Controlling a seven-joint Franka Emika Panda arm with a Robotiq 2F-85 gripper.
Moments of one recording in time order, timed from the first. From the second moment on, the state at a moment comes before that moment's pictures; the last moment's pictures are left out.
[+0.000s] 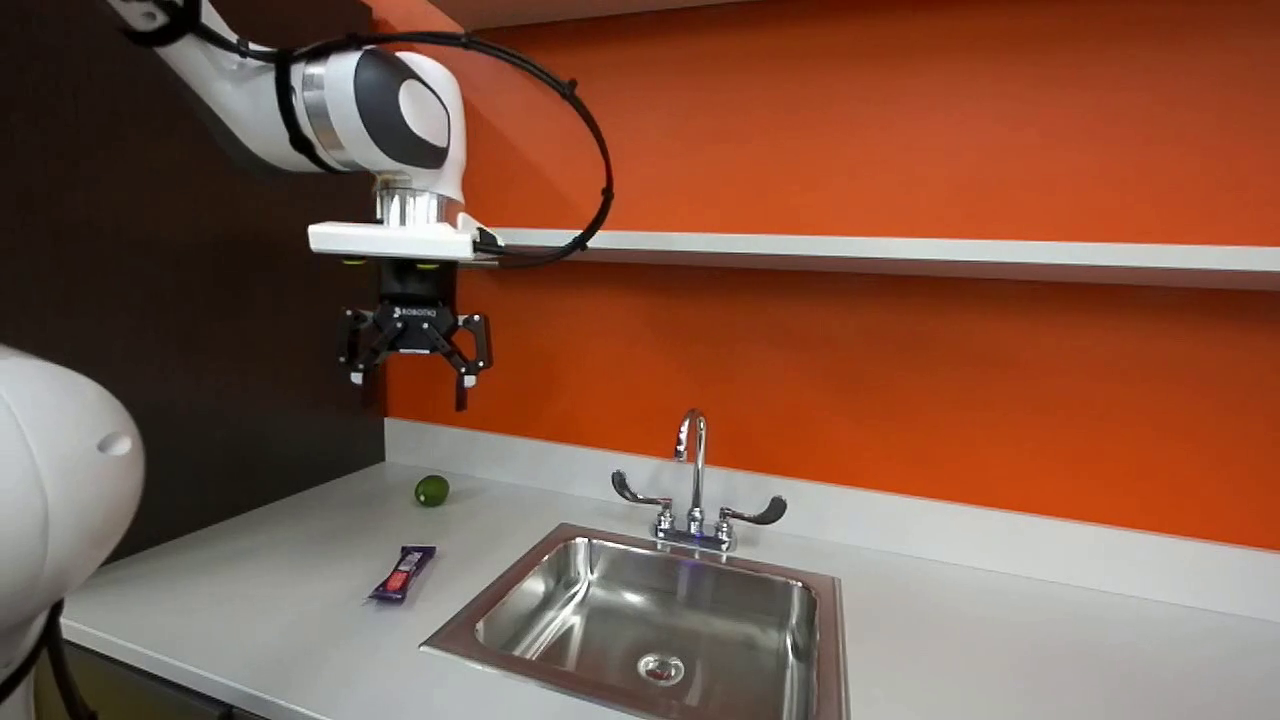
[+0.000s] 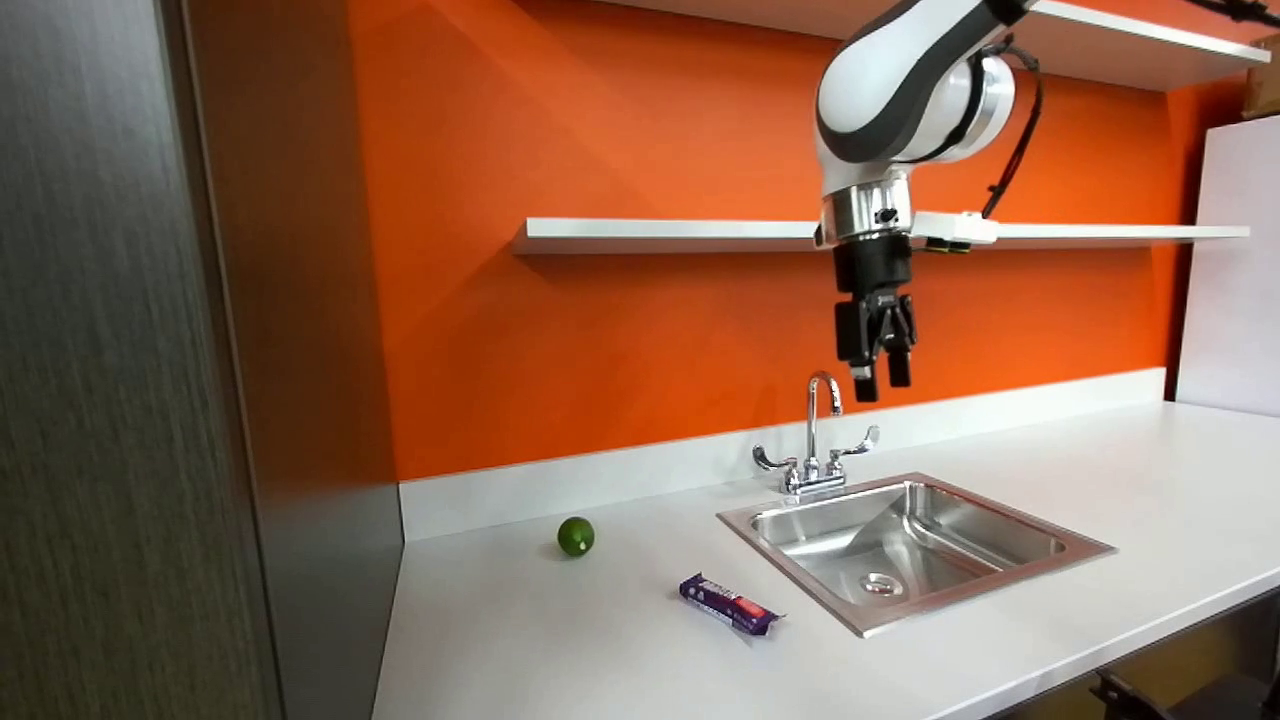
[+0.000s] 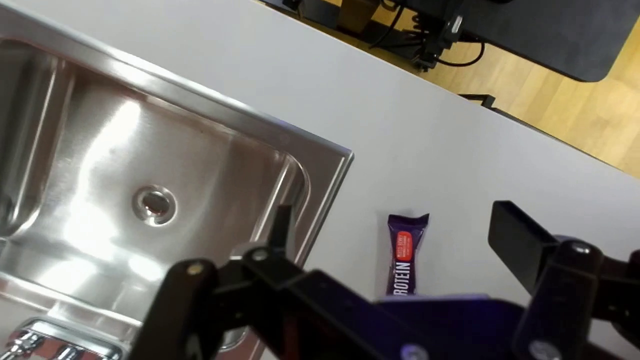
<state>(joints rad) 0.12 -0.46 -0.04 -2.51 -0.08 1.95 -0.33</state>
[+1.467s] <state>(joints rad) 0.15 0.20 0.07 -2.32 -0.01 2.35 -0.25</state>
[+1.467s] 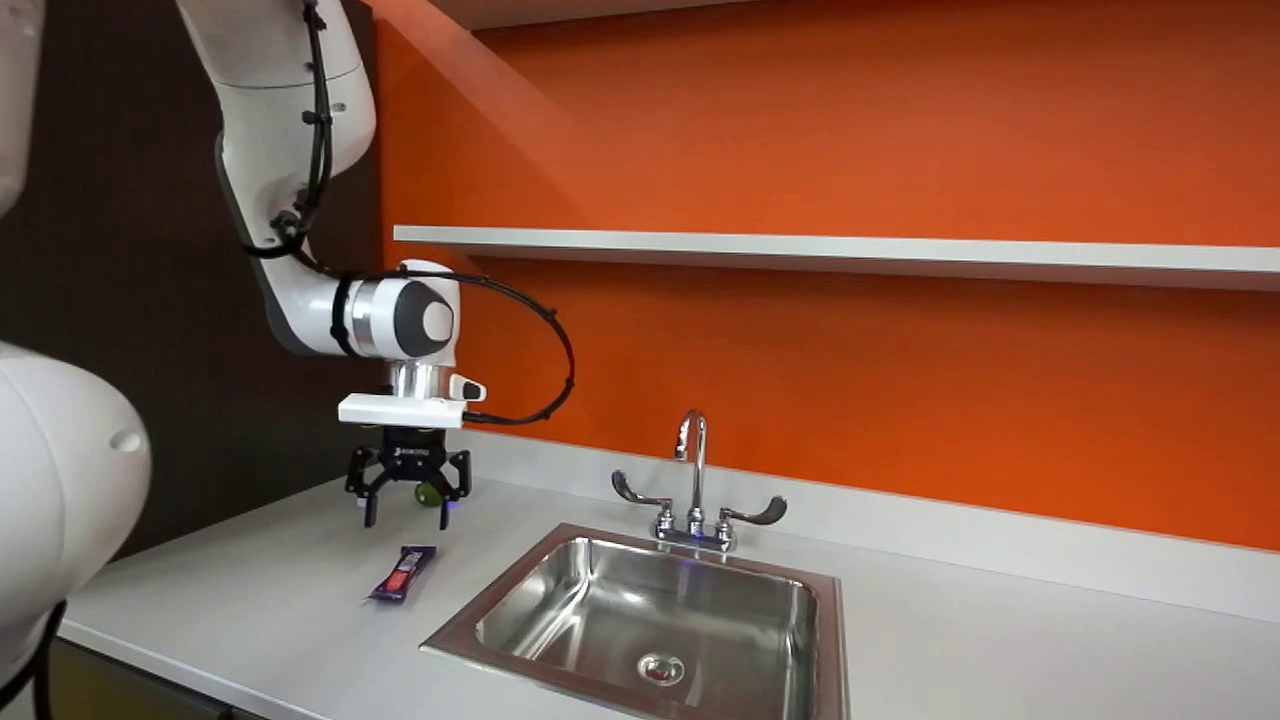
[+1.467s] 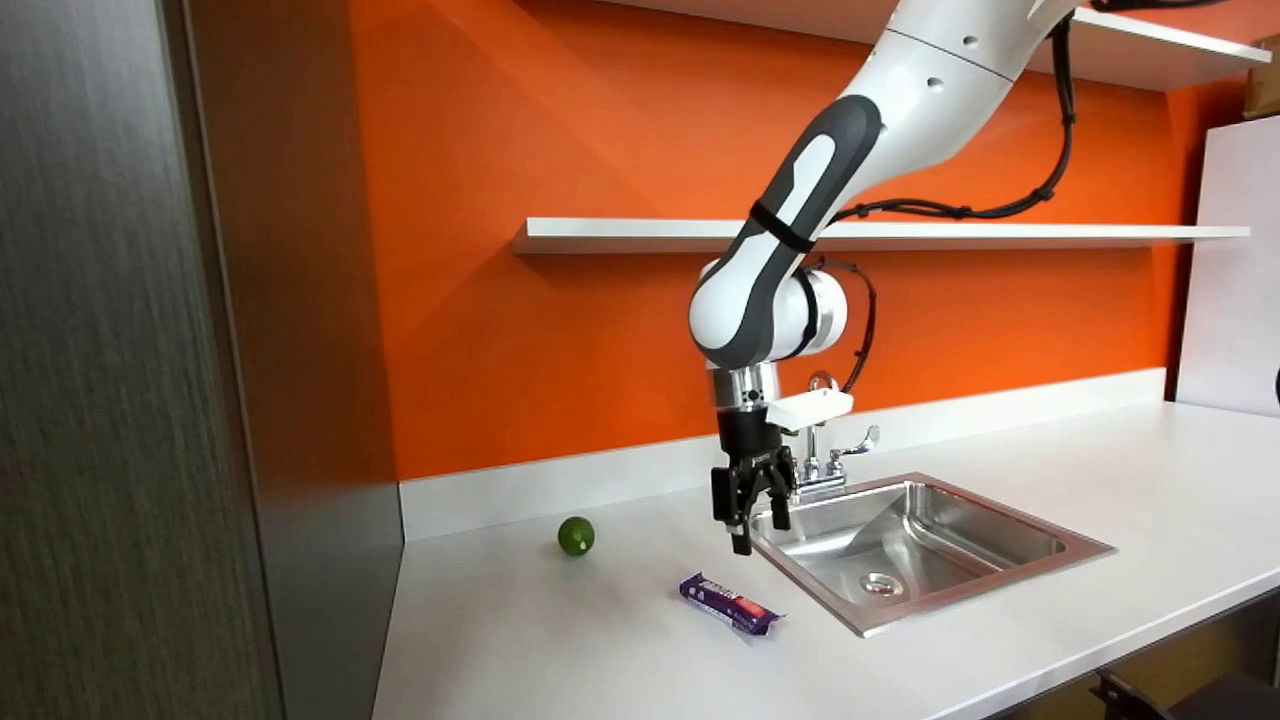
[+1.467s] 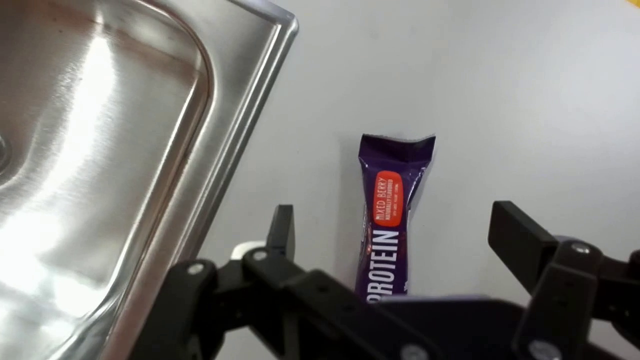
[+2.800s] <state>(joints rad) 0.15 0.40 0.12 -2.24 -0.01 2.45 -0.21</state>
